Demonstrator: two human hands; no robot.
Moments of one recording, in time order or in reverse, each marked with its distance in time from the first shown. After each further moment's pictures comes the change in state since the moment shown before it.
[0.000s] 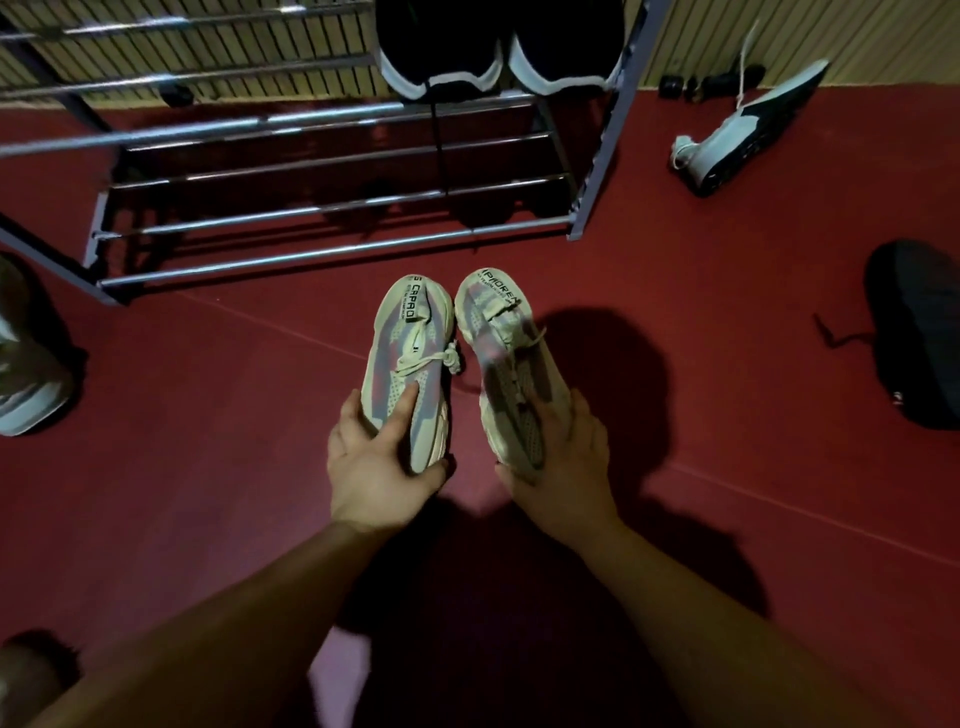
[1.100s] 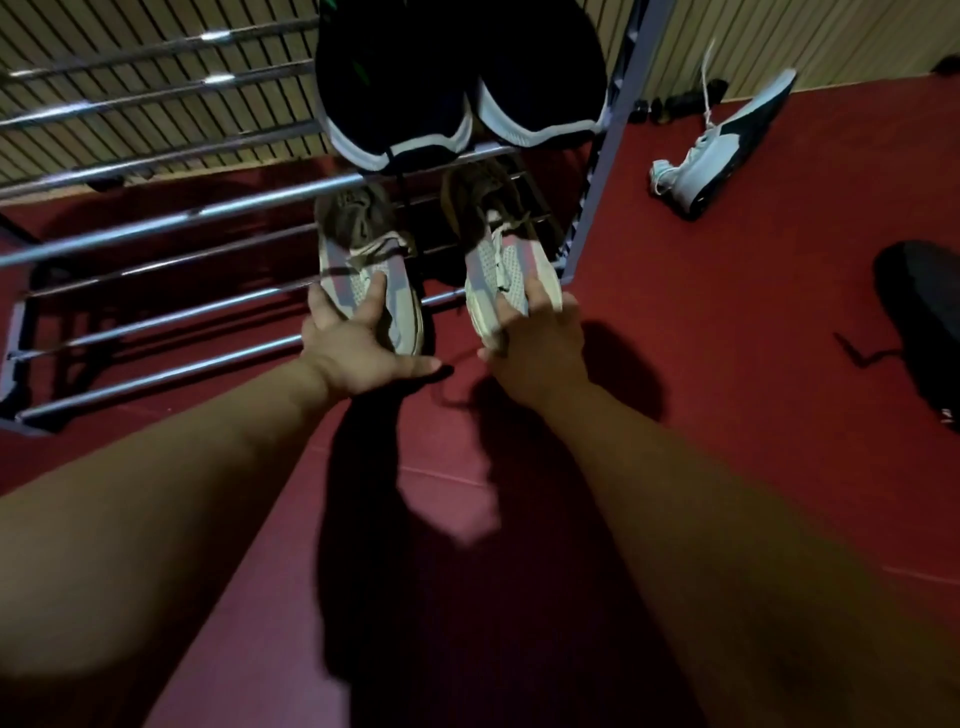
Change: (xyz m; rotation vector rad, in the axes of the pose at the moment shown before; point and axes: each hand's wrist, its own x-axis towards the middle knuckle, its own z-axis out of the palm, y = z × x) left_hand 0.190 0.064 -0.075 0.183 -0.179 0.023; right_hand 0.183 -0.052 -0.050 -0.254 0.071 0.006
